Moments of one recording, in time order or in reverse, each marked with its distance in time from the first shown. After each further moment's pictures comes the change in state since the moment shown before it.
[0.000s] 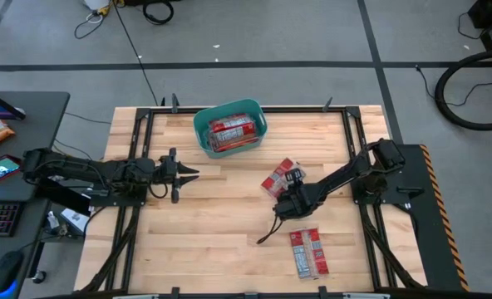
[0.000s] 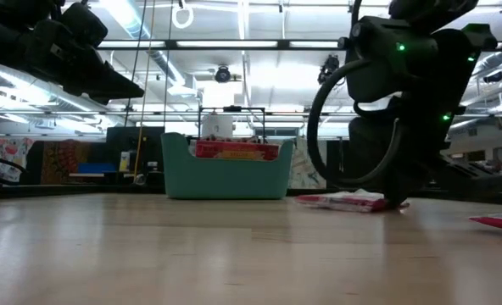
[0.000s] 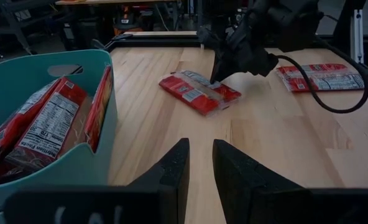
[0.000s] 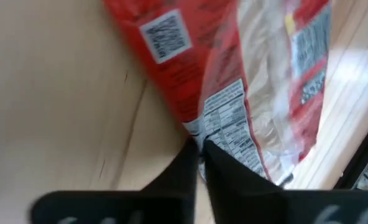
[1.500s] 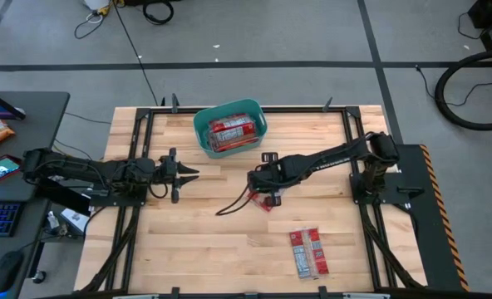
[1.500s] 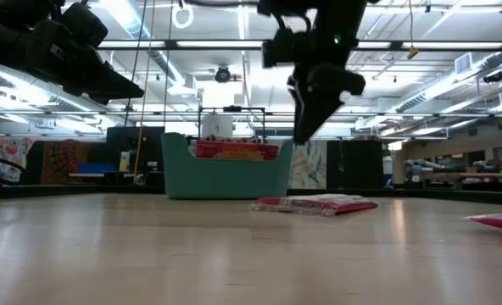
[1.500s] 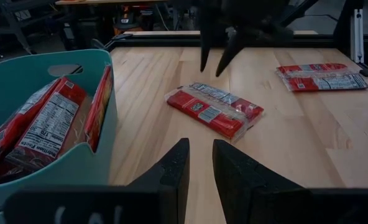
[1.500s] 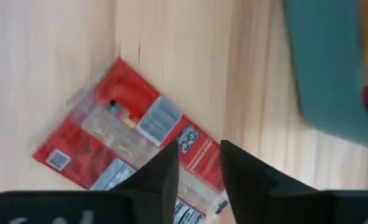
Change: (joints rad) left arm 0.000 0.000 0.000 -0.001 0.000 0.000; right arm -0.178 0.002 0.460 -0.087 -0.205 -0.025
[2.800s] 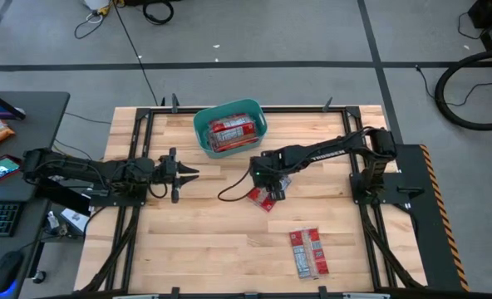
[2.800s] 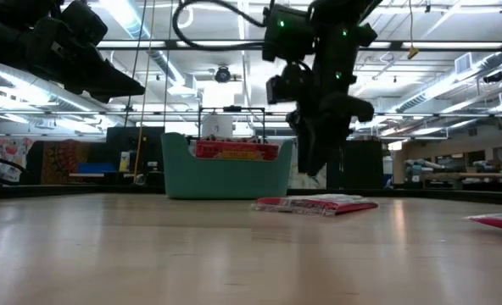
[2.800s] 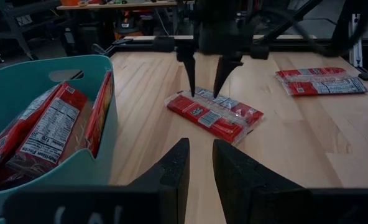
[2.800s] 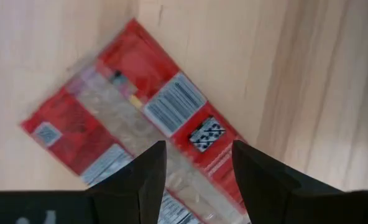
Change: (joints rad) left arm 0.000 0.000 0.000 0.018 0.000 0.008; right arm -0.135 0.000 -0.134 0.131 -0.264 -0.188
